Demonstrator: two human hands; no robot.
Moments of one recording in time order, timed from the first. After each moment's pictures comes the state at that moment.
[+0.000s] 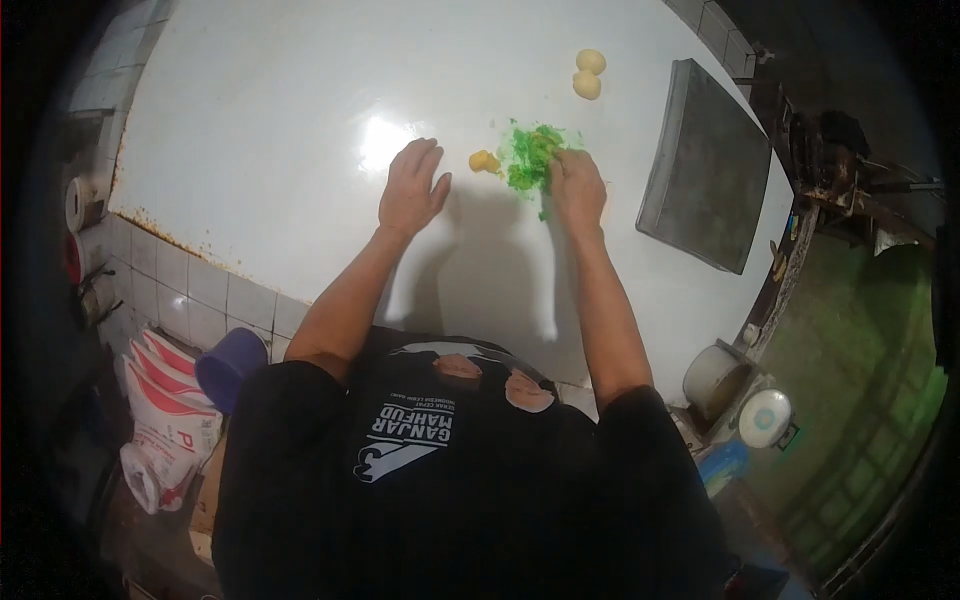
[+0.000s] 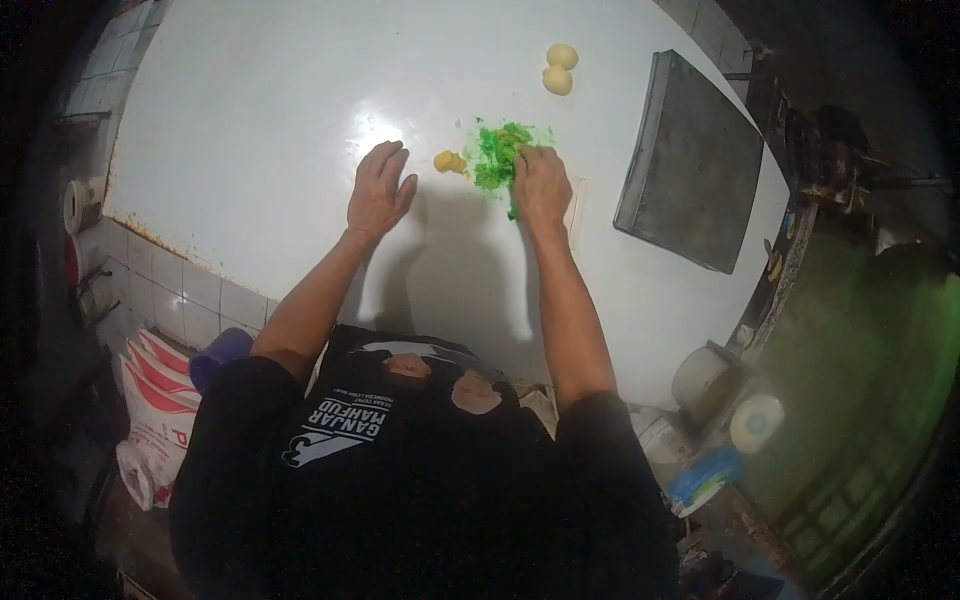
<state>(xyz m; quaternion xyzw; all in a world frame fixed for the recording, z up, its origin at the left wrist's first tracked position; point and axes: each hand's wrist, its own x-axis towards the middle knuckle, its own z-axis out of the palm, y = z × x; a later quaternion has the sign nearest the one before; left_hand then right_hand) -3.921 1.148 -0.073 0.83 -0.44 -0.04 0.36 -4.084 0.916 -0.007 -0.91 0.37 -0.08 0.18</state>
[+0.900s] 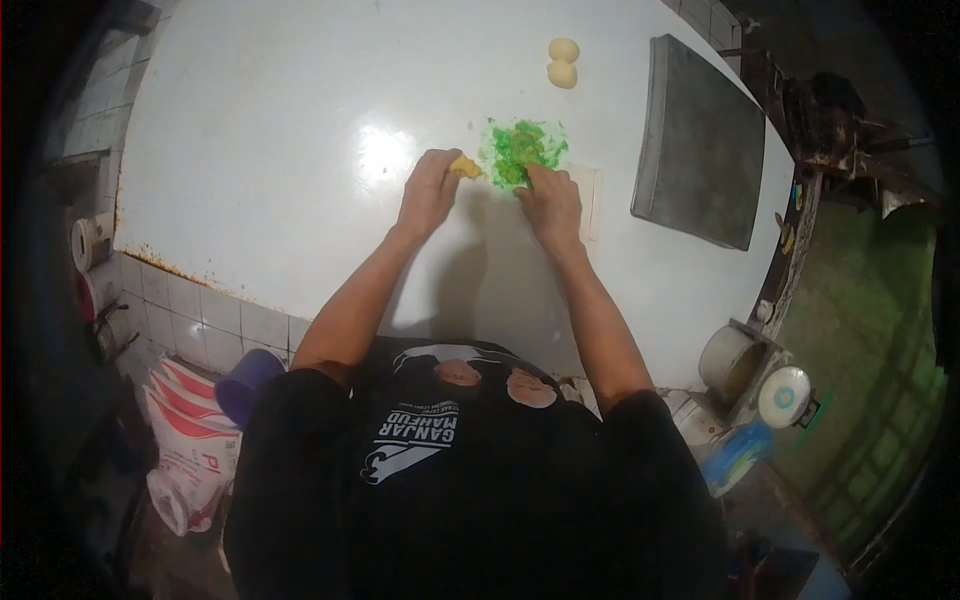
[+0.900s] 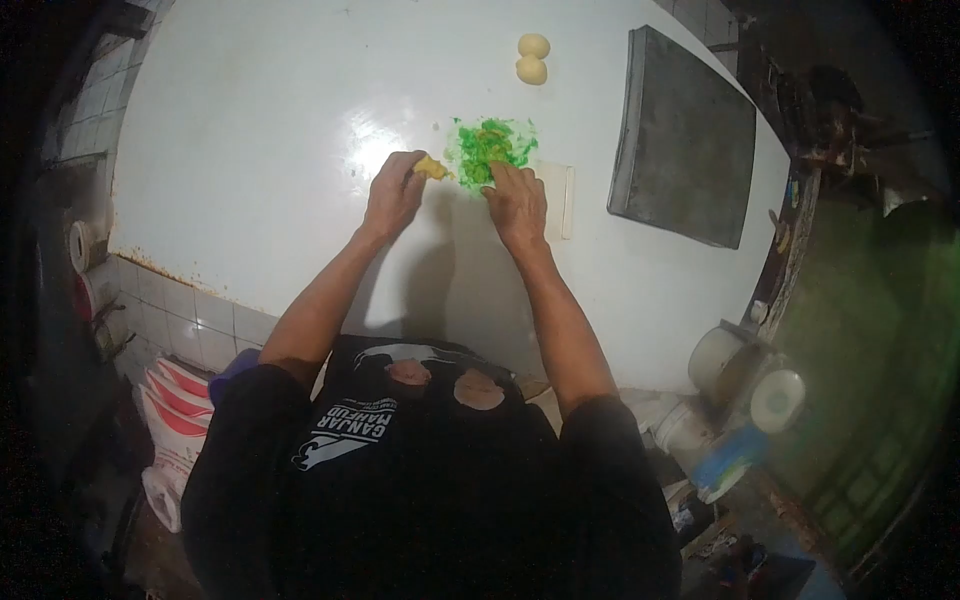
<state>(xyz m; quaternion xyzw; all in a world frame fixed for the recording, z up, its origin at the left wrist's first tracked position) -3.936 1.103 -0.062 0.76 -0.41 -0.16 0.47 -4.113 0.945 -0.020 -0.94 0.30 -0.09 0.15</state>
